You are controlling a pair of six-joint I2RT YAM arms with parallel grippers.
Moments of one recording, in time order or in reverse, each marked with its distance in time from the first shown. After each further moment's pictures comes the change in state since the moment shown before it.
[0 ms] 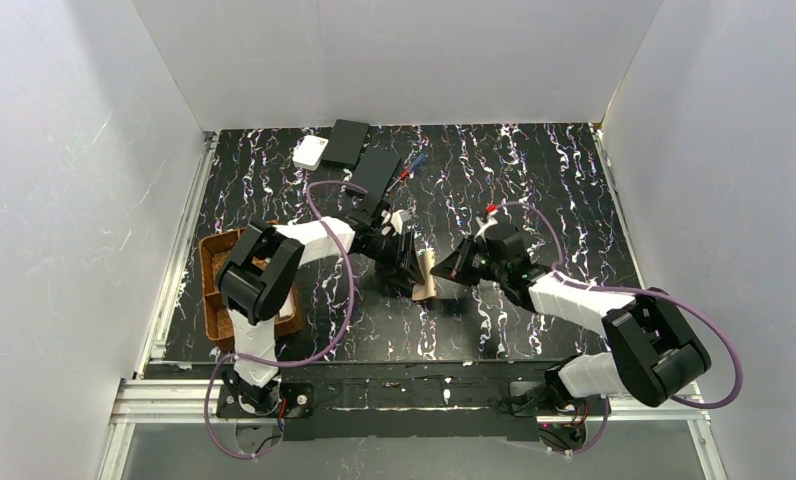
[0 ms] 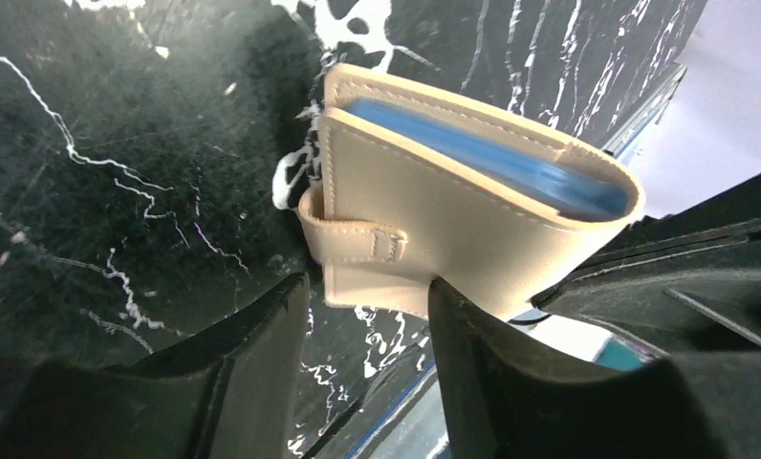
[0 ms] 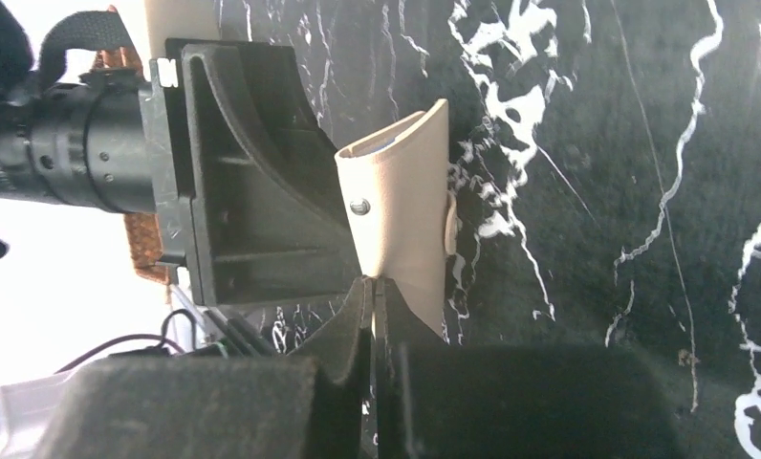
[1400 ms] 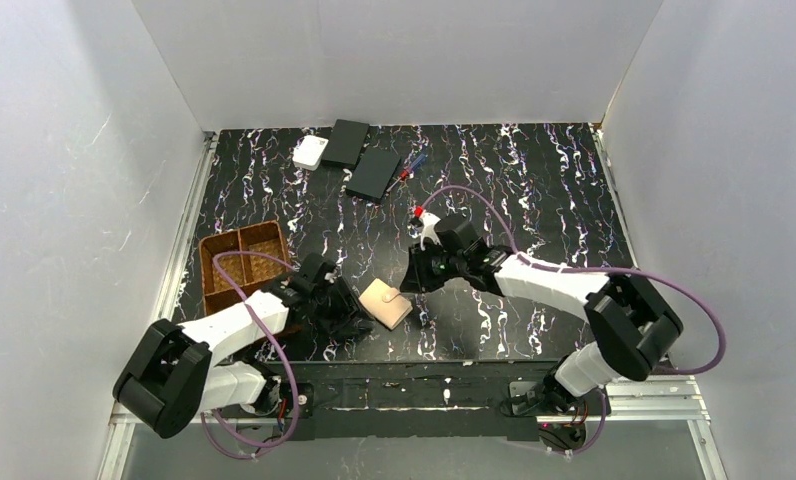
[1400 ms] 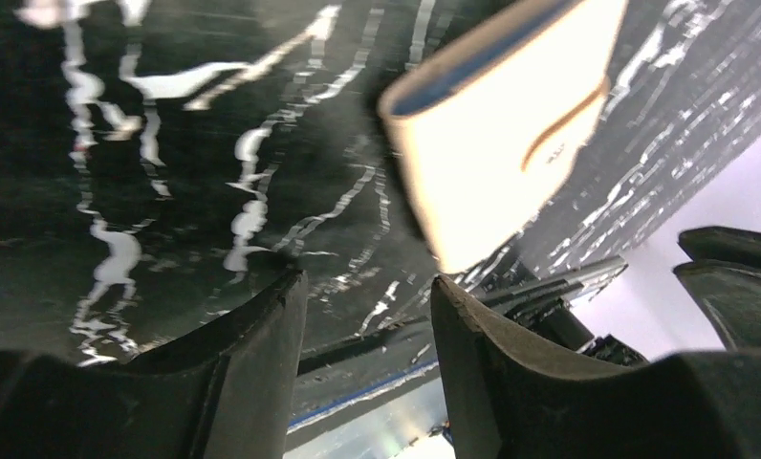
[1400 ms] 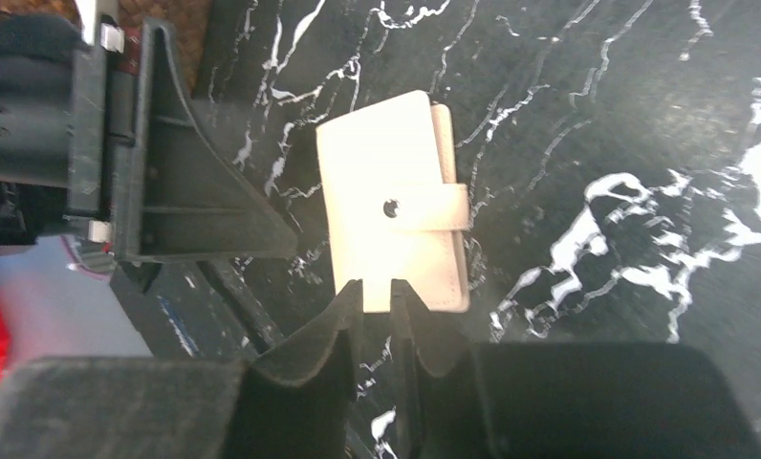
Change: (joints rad) left arm 0.022 -0.730 -0.630 -0.067 -0.369 -0.521; right arm 0.239 0.129 0.343 -0.379 -0.021 -0.524
